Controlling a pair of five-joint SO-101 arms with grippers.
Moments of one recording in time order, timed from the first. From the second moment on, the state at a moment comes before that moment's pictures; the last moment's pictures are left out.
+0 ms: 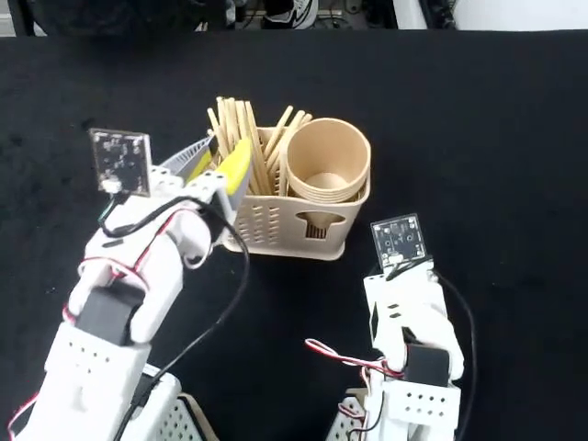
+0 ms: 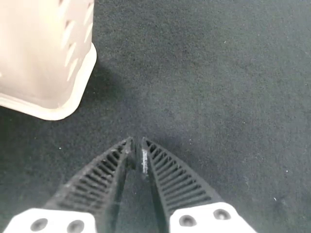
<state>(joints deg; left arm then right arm) 15.6 -65.1 50.0 34.8 14.9 8.1 -103.1 97.0 58.4 22.6</state>
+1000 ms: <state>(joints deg) -7.0 -104.0 64.1 70.7 -16.2 8.1 -103.1 97.0 61.9 22.6</state>
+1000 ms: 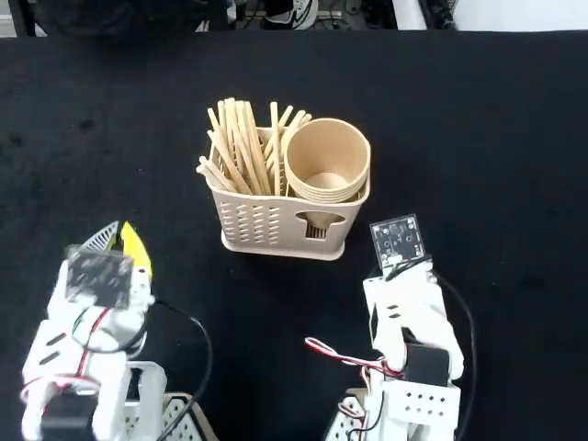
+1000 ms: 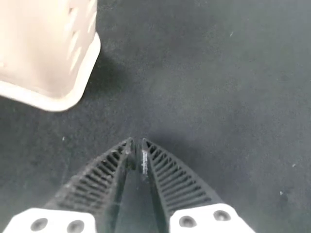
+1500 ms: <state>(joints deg) -19.7 -104.4 92.9 68.8 -18.2 8.1 -103.1 97.0 73.6 22.6</state>
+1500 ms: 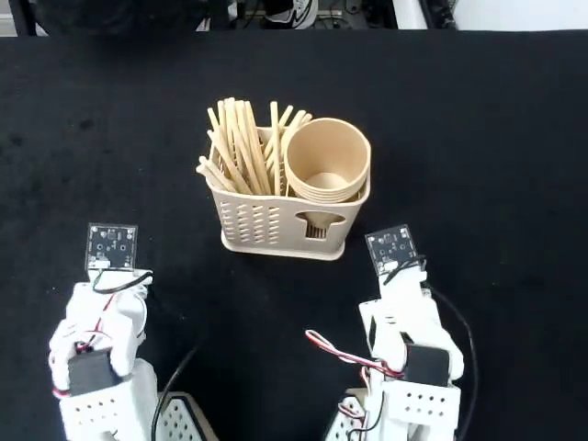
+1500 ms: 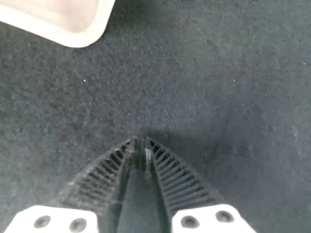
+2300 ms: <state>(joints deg) -22.9 -103.9 96.3 68.6 -18.2 8.1 -103.1 97.0 73.6 22.7</state>
